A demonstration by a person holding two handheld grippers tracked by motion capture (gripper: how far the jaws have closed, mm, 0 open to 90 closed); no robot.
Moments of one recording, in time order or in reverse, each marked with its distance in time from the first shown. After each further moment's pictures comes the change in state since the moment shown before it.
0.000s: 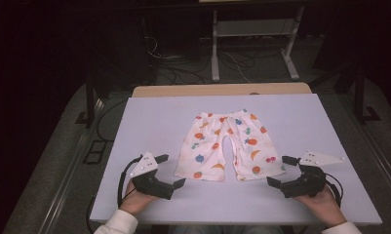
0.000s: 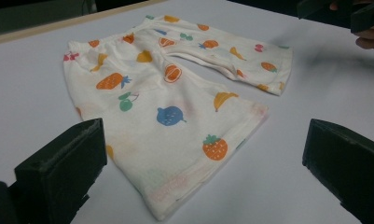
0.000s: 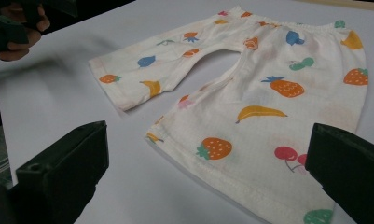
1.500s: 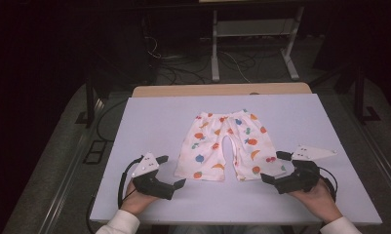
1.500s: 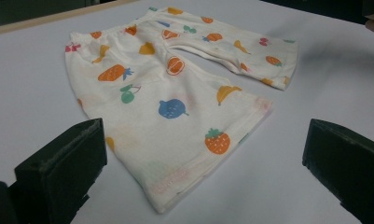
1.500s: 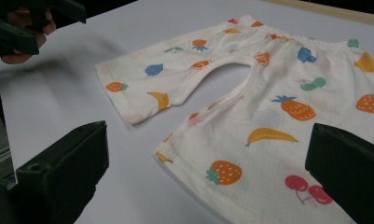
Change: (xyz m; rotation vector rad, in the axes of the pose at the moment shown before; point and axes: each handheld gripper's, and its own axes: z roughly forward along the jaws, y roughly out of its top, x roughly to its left) left arm -0.001 -0.002 0.001 0.020 0.013 -0.013; right arm 0.010 0.024 0.009 0.029 0.005 -0.048
